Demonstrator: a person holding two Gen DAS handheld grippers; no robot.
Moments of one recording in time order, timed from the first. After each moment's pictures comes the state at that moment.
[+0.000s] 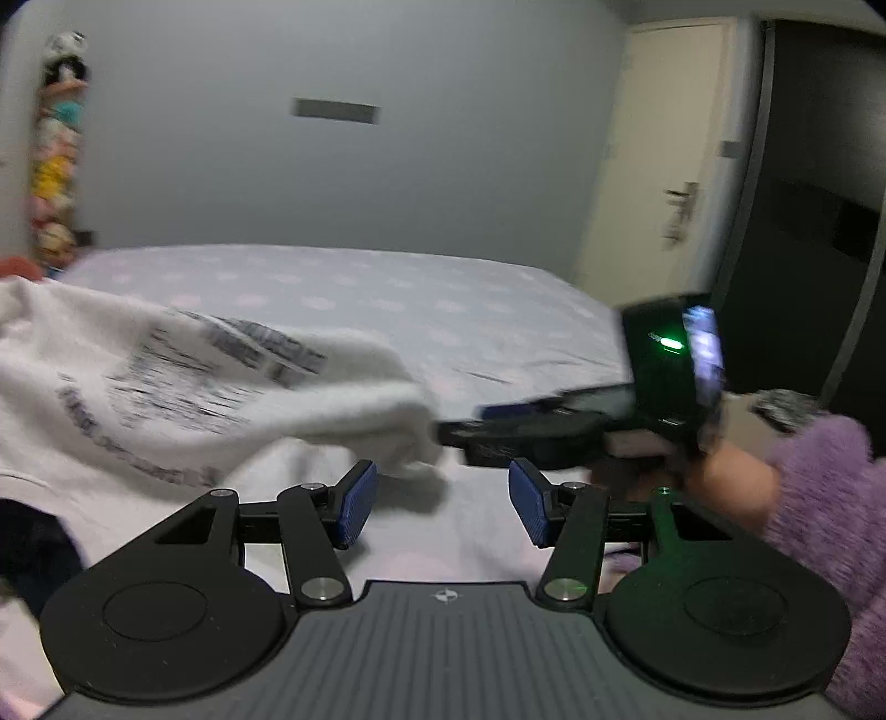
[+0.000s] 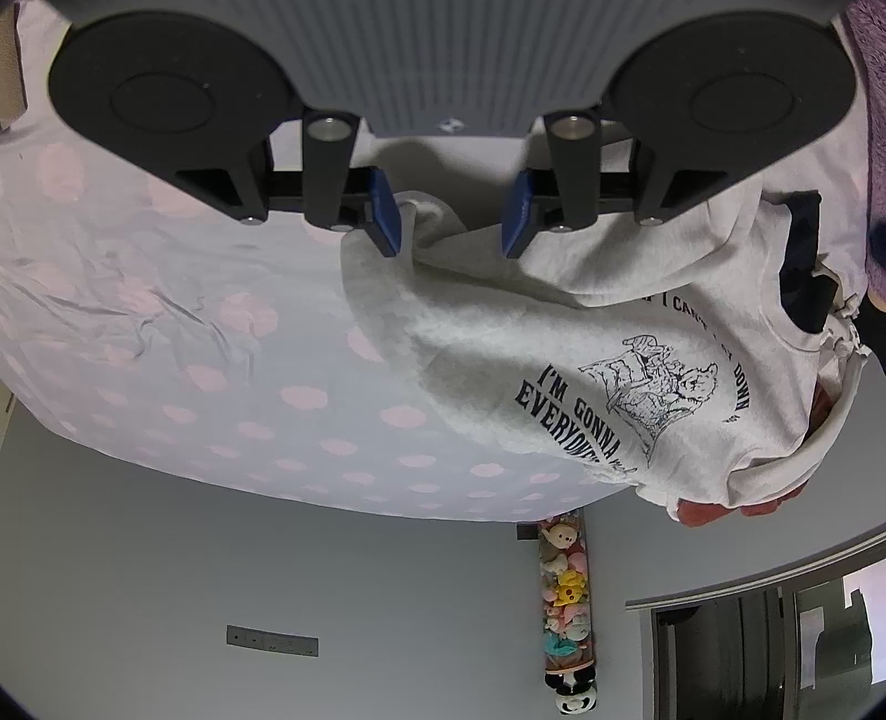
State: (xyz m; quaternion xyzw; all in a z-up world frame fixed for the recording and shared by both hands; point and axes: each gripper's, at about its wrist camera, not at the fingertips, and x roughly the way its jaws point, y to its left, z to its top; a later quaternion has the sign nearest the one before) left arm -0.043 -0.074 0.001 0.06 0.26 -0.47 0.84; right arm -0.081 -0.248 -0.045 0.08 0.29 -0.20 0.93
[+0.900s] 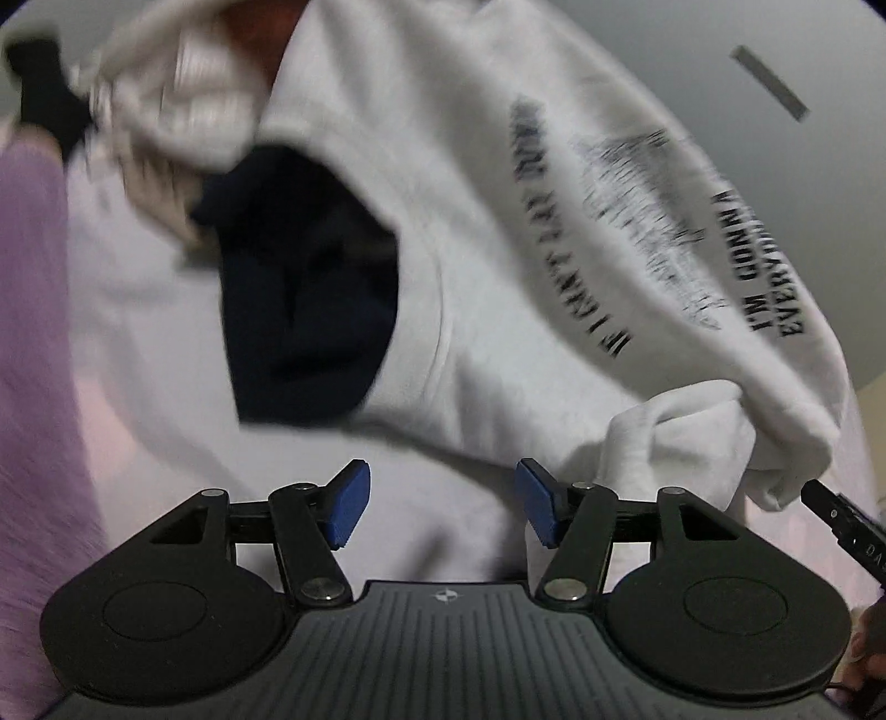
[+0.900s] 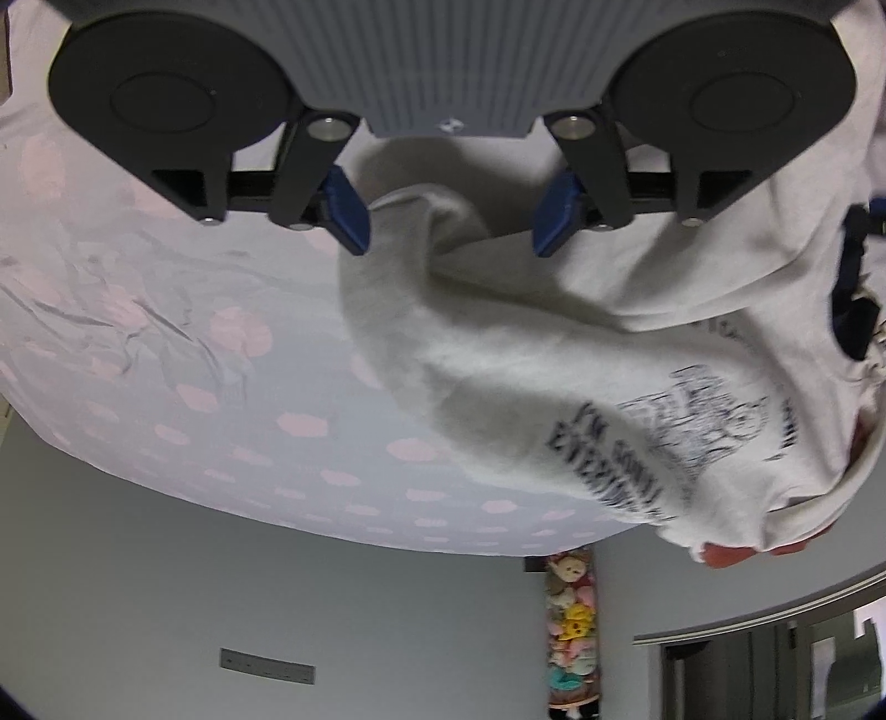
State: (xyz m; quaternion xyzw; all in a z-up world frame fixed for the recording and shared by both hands) left arm 0.090 0.017 -0.124 -0.15 0.52 -0.14 0.83; right arm -0.038 -0.277 -0.080 0.07 0.32 -0.21 0.92
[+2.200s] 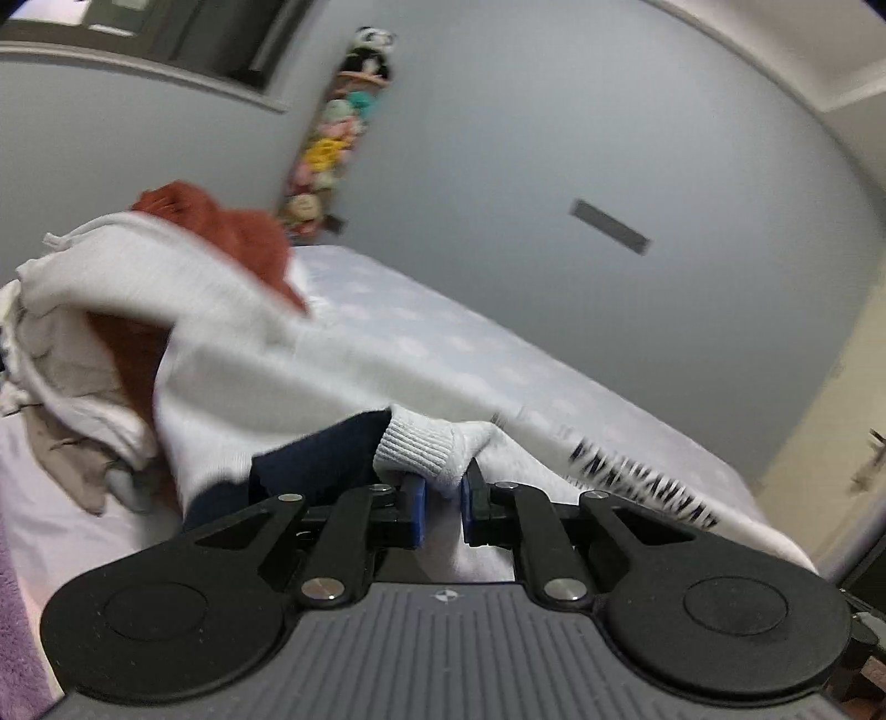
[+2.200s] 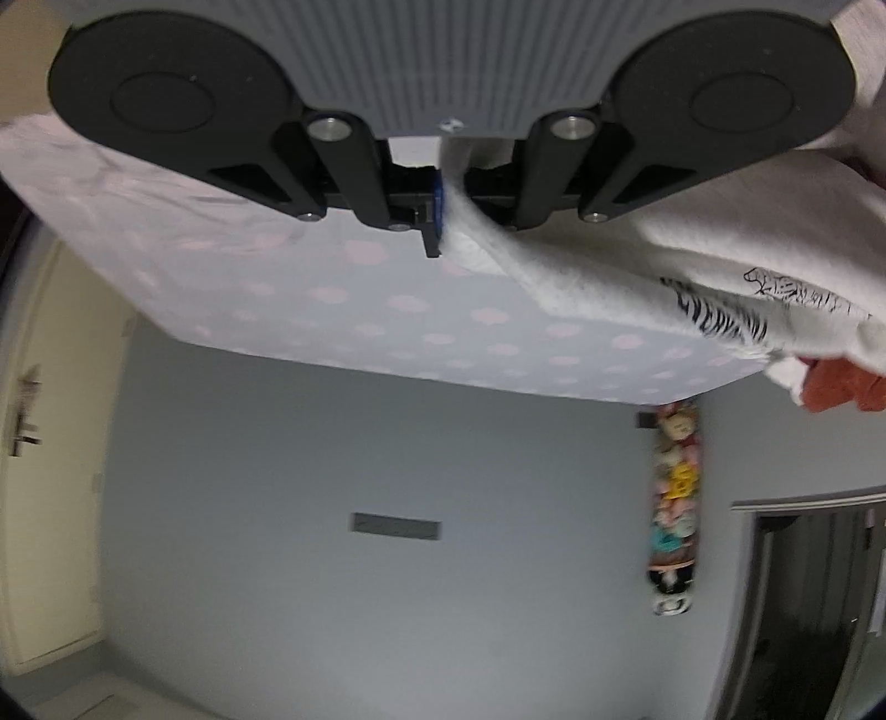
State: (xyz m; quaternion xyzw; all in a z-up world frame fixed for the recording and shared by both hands) left arm -0.011 -0.023 0.027 -0.14 0.27 -0.27 0.91; right arm -0.131 -0.291 0.011 0.01 0.17 -0.34 0.92
